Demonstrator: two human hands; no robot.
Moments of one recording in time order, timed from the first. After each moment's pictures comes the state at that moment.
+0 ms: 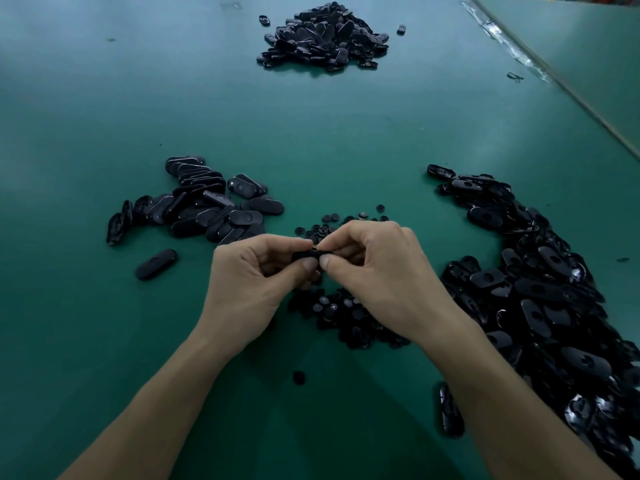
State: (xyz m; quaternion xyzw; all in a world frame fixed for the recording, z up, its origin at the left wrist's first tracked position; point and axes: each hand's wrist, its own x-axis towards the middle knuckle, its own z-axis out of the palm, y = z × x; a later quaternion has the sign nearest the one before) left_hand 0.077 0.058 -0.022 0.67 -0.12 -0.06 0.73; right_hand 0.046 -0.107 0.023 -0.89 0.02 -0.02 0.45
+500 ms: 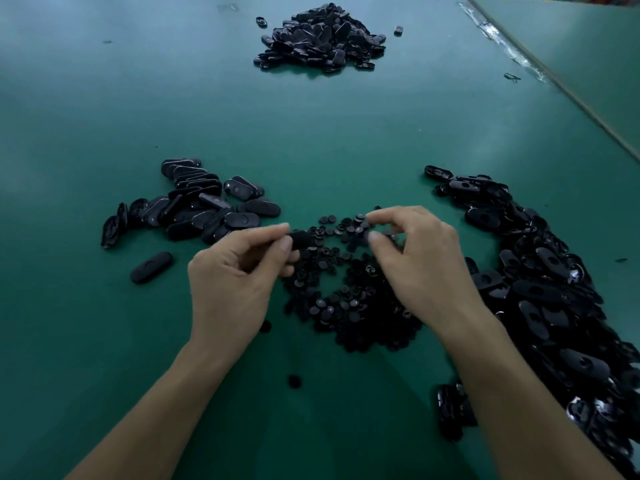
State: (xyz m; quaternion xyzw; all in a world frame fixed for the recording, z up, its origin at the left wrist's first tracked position) left_hand 0.079 0.059 -0.029 0.72 -0.09 0.07 0.69; right_hand 0.047 -0.137 0.018 -0.94 0.11 -0.10 0.31
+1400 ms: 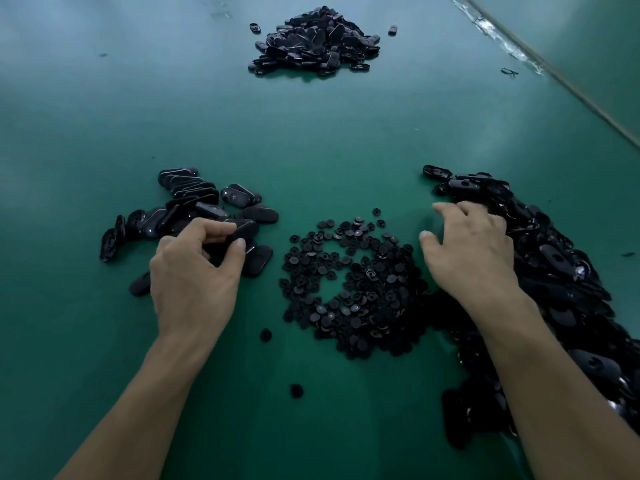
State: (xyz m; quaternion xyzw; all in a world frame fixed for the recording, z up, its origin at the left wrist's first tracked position) left_hand 0.104 0.087 -0.029 0.89 -0.02 0.17 0.42; right_hand 0.057 -0.190 0.005 -0.96 0.27 0.00 0.12
